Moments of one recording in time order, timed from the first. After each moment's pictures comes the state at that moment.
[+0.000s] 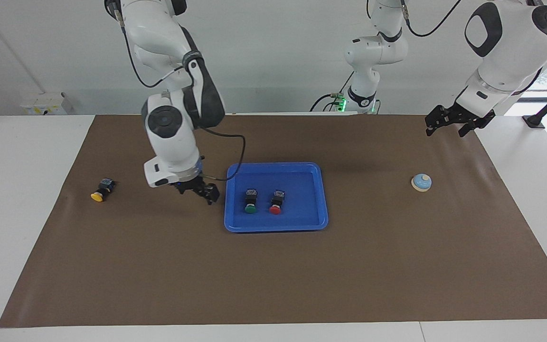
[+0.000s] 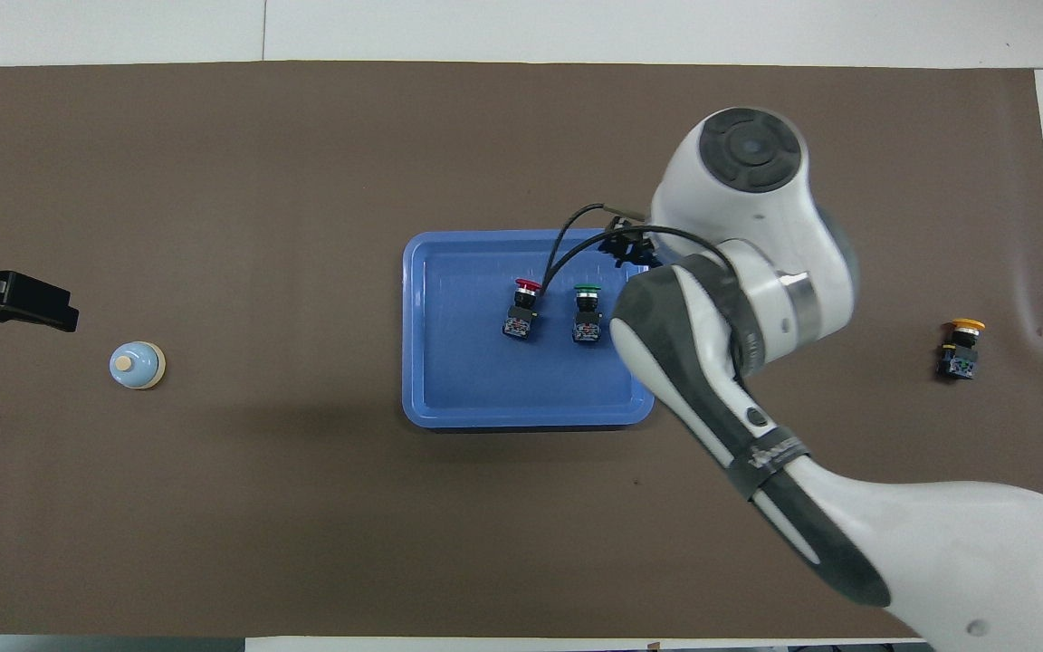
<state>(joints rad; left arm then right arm) 0.03 -0.02 -0.03 -1.69 0.00 1.55 0.11 0.10 0.32 0.07 -1.70 -0.05 1.94 0.58</state>
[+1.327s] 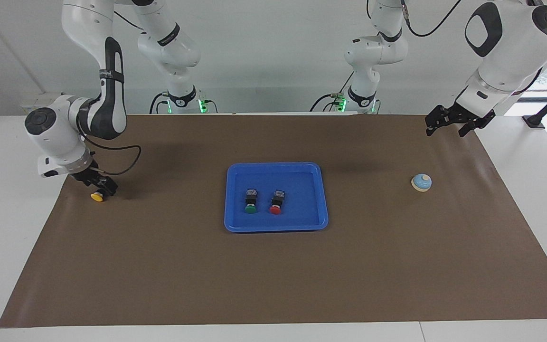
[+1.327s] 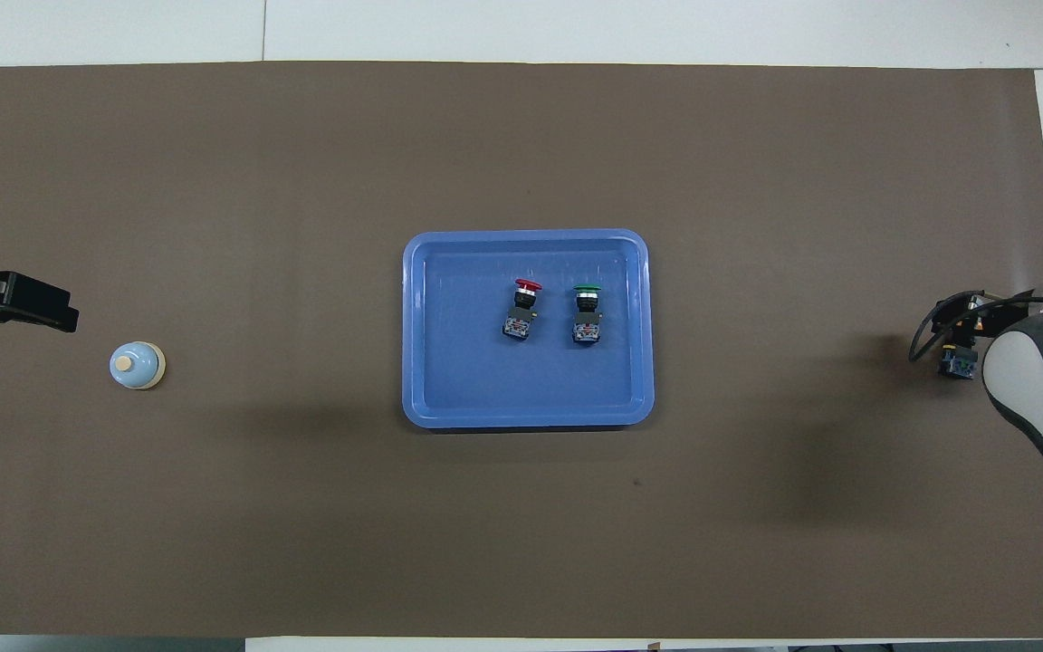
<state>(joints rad) 0.03 -0.02 -0.03 -1.69 0.00 1.55 0.11 -0.41 0.14 0.07 -2.19 -0.12 2.32 0.12</state>
